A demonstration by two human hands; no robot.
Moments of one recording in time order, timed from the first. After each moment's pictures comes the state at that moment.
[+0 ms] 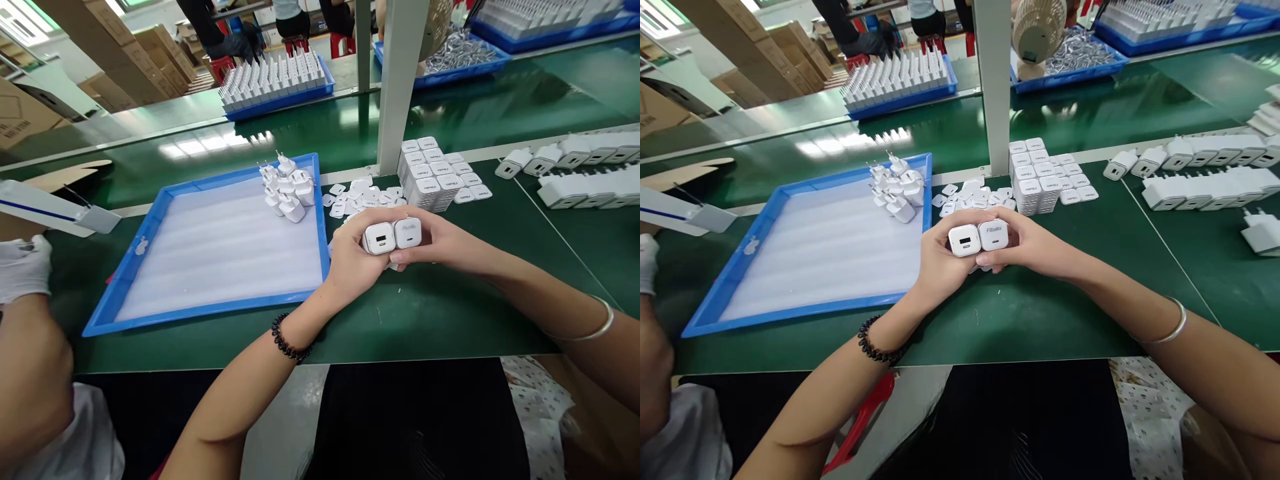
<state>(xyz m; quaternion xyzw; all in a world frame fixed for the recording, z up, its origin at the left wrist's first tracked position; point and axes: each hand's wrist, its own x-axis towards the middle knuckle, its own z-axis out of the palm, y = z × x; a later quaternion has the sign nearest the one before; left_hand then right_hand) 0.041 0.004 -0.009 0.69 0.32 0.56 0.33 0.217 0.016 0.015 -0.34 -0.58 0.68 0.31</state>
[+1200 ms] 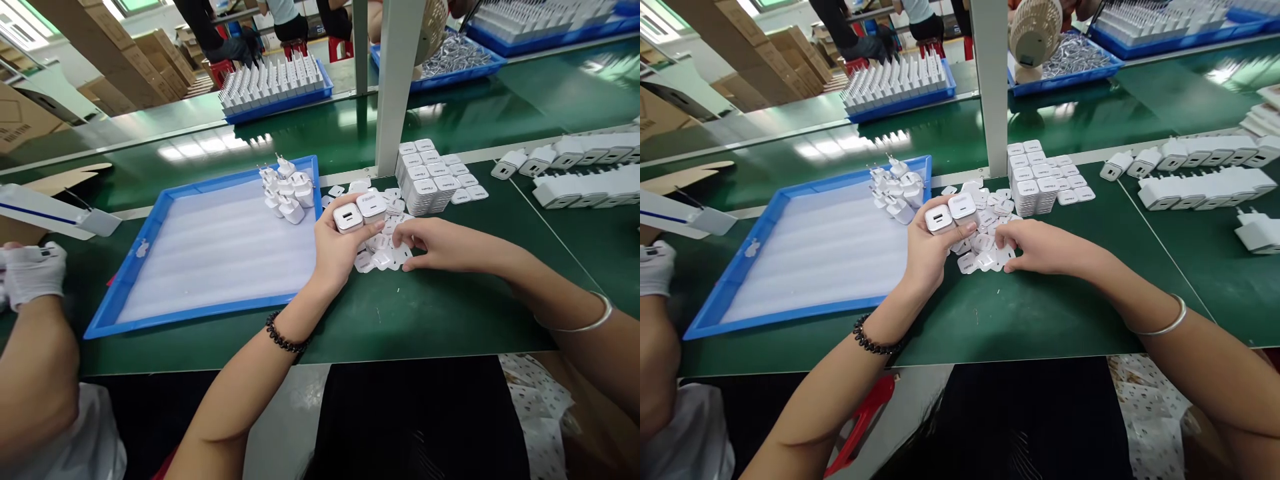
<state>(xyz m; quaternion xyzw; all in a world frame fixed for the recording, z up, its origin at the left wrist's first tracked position) 0.032 0.020 -0.010 0.49 0.42 0.61 0.47 0.238 0.036 0.012 -0.44 -0.83 0.33 0.04</state>
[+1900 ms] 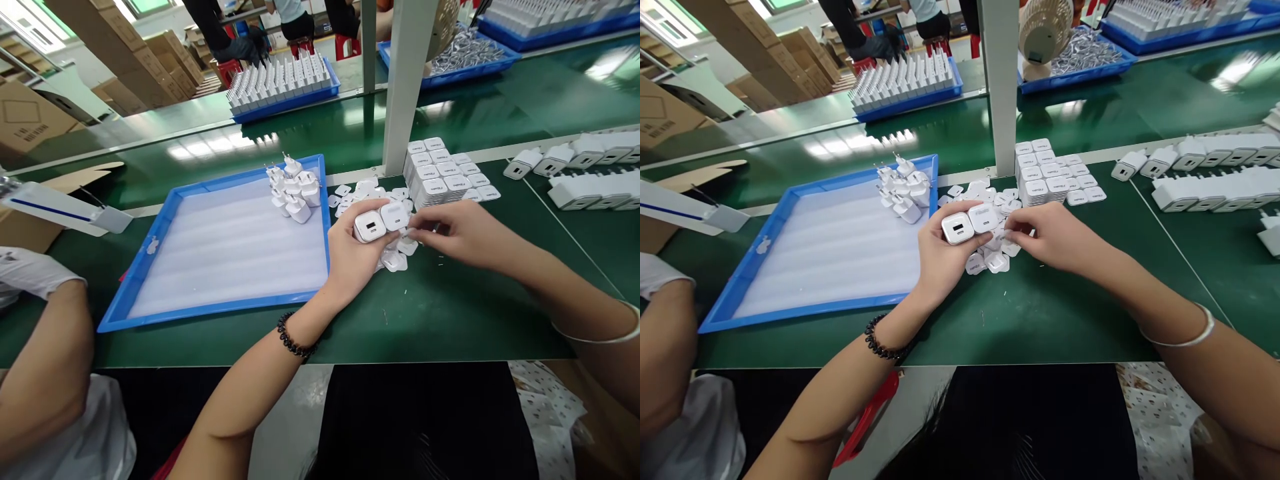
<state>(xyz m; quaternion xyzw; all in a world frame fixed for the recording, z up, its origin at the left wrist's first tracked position) 0.037 0.009 -0.011 0.62 0.42 0.58 0.33 0.237 0.029 0.017 -0.44 -0.82 0.30 0.23</state>
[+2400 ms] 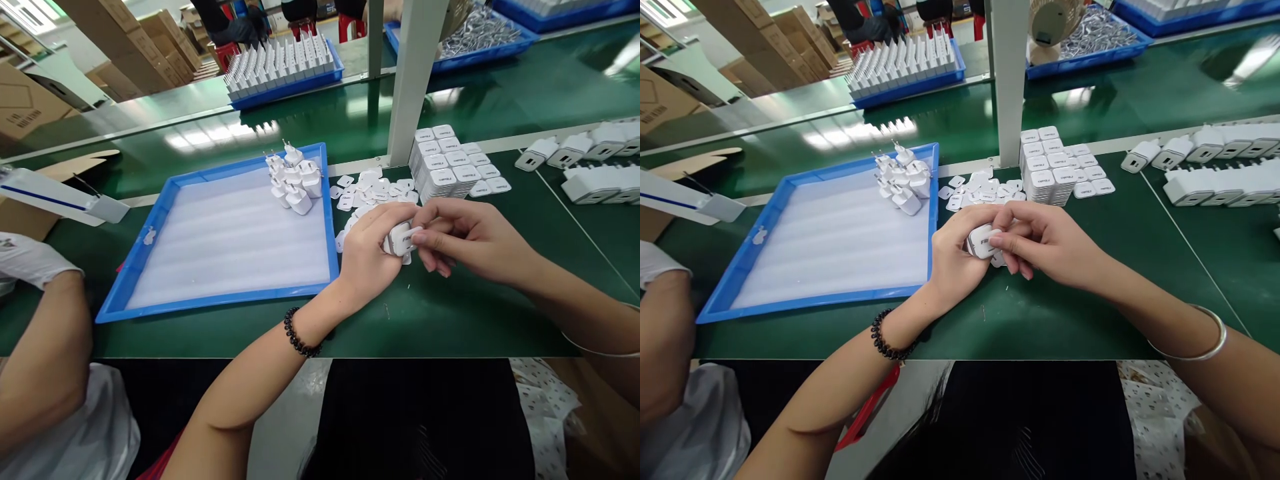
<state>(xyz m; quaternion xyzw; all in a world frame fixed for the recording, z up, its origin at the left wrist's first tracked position) 0.045 -0.004 -0.010 0.75 0.35 0.52 0.18 0.222 0.000 0.029 -0.32 -0.68 0.56 0.34</state>
